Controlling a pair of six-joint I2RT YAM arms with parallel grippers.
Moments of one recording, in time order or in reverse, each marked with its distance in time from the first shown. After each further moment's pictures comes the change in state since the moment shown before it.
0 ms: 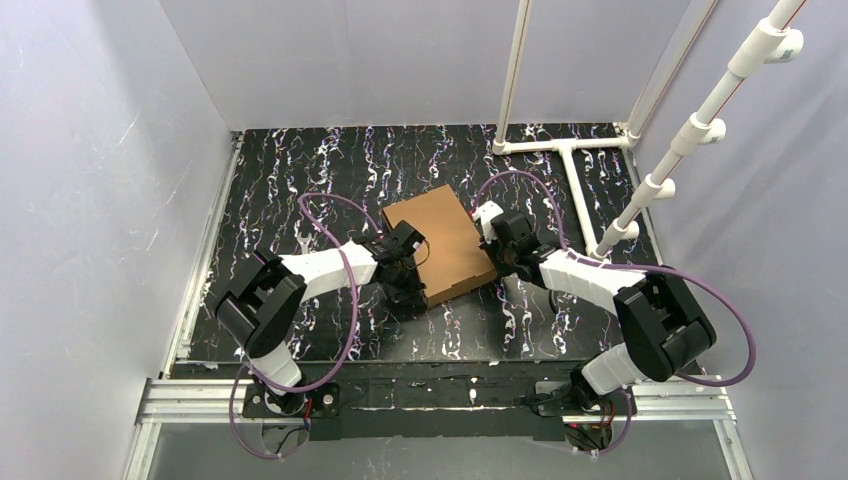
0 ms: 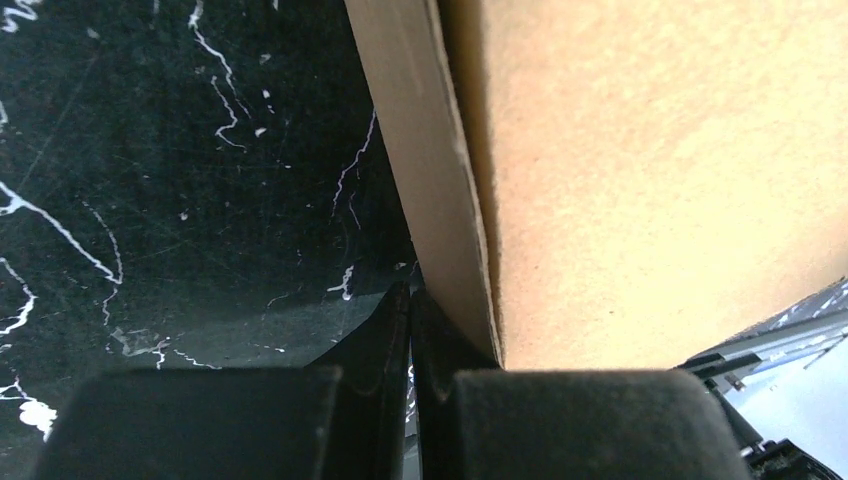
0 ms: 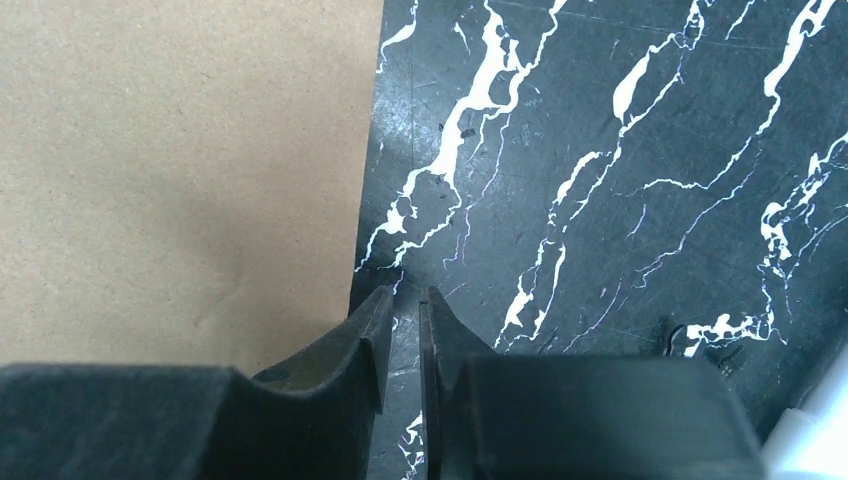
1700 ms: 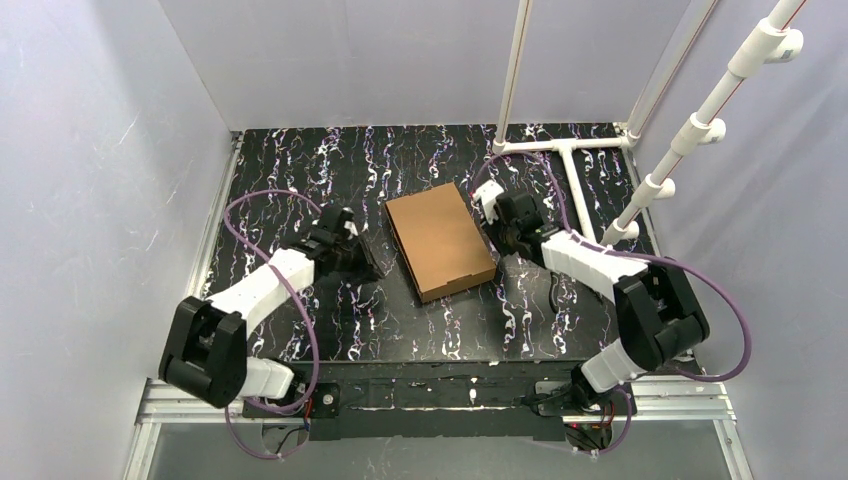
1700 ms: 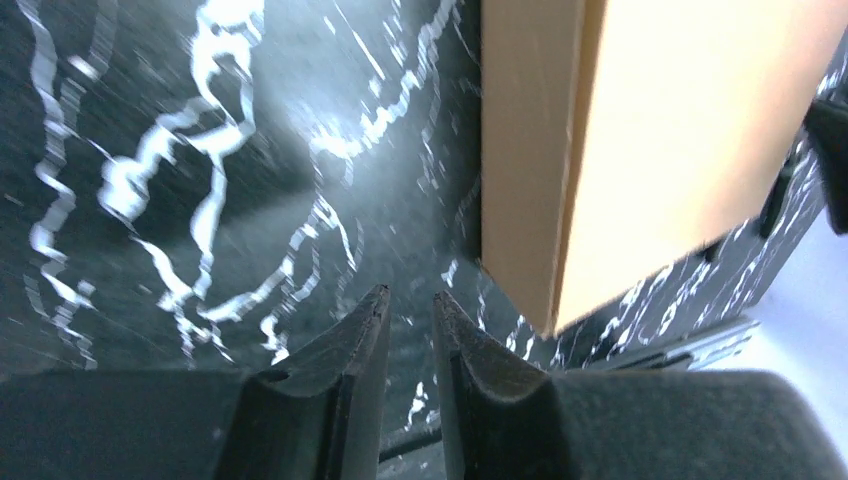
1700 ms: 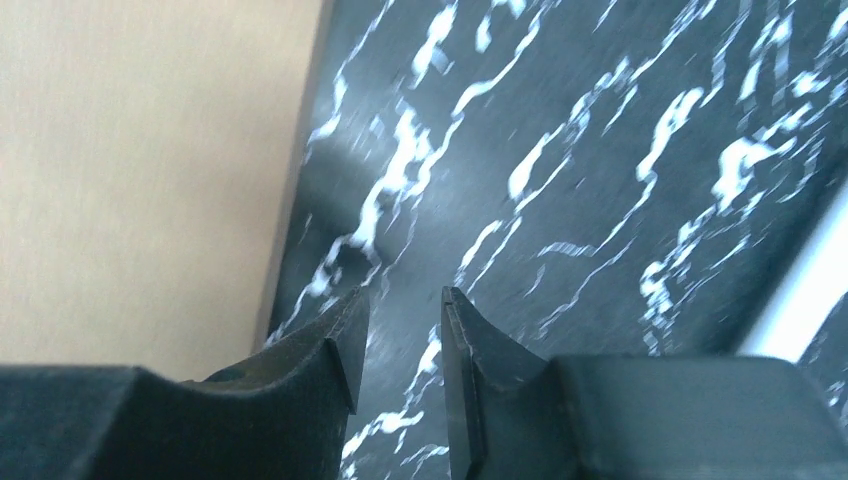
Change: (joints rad) left arm 0.289 -0.348 -0.156 -0.041 0.080 0.209; right arm -0.063 0.032 0.110 -0.051 0.002 -0.109
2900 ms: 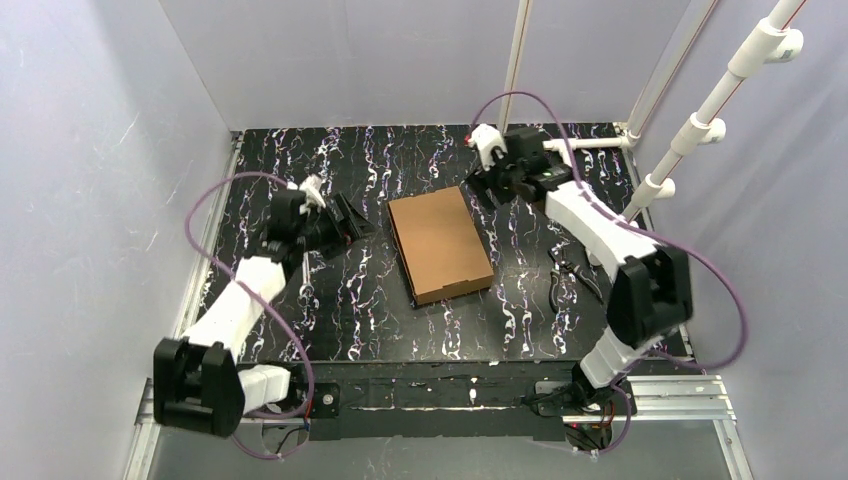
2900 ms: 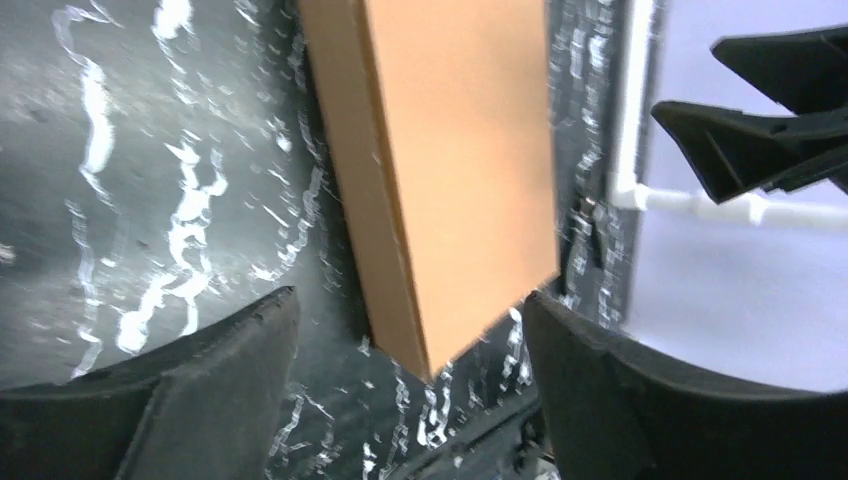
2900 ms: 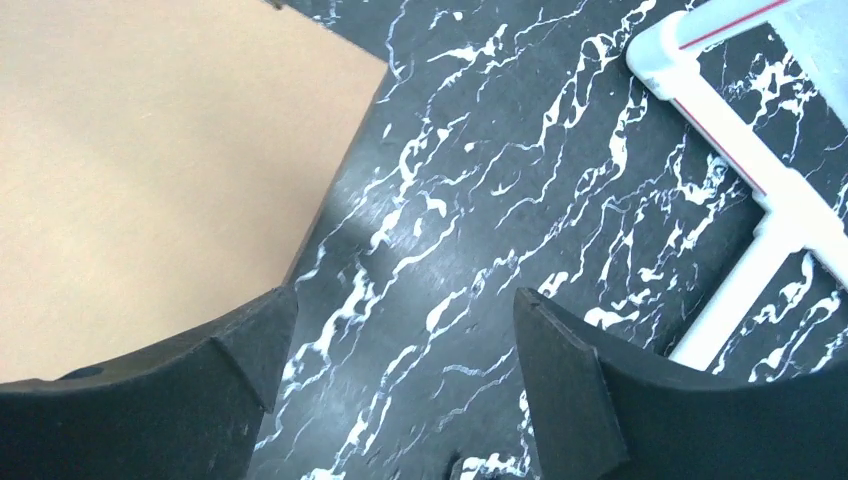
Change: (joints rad) left arm 0.283 -0.034 0.107 0.124 0.196 0.144; right arm -0.077 0.233 0.568 -0.267 -0.152 -0.162
